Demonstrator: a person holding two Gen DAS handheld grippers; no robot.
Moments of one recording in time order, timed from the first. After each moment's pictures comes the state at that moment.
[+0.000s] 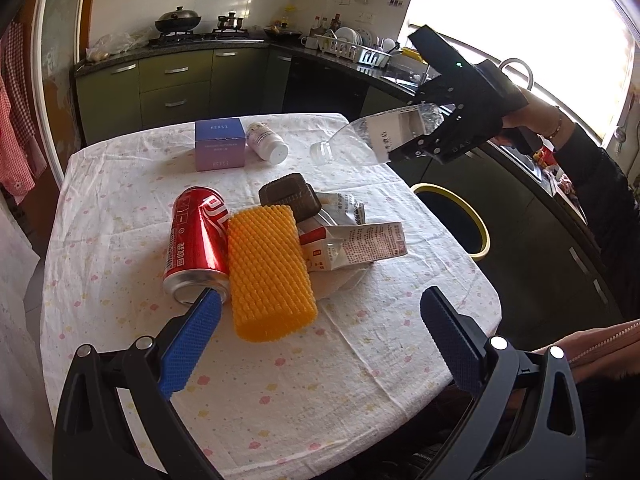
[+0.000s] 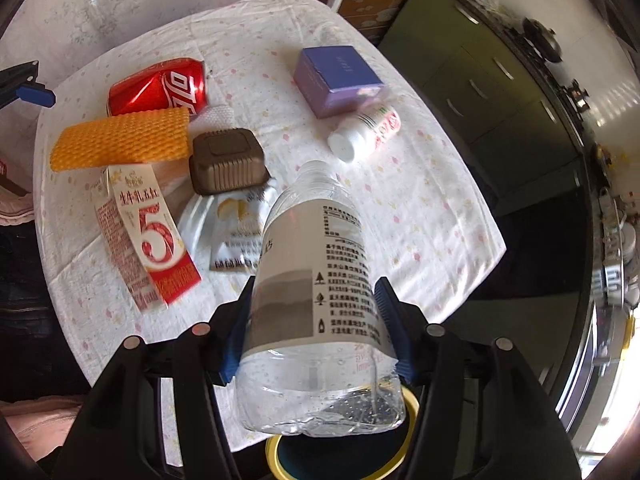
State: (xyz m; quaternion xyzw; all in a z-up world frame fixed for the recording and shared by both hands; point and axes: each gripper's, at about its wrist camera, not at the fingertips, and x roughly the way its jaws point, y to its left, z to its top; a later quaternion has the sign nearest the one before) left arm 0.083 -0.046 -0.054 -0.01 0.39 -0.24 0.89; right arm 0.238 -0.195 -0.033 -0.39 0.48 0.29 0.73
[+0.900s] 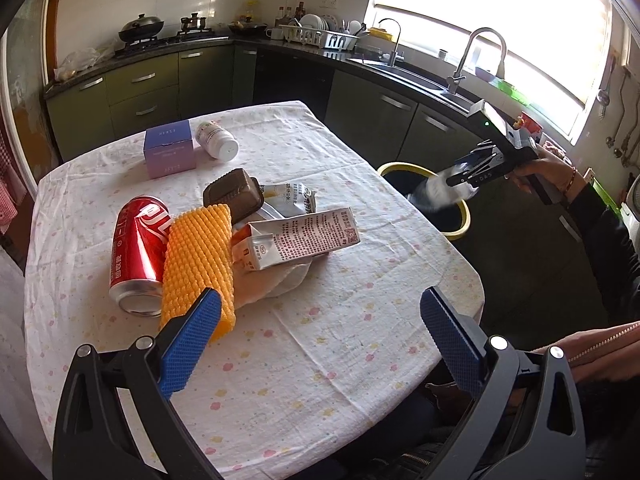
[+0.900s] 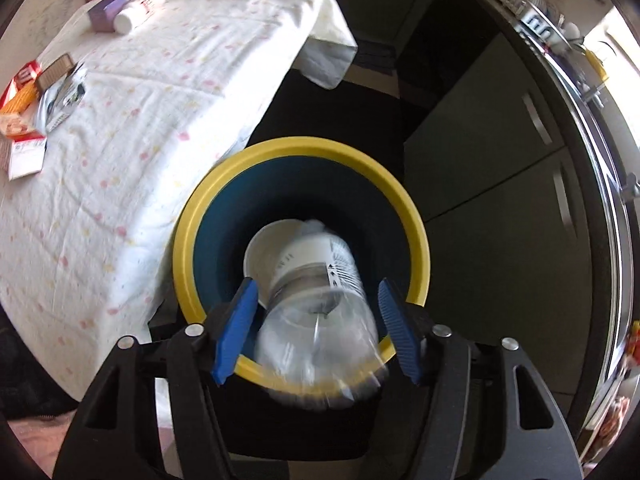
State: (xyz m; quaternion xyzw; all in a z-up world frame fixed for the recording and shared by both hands) left arm 0.073 -0.097 -0.055 0.03 0.40 -0.28 0.87; right arm 0.185 -0.447 -0.104 -0.18 0.57 0.07 0.80
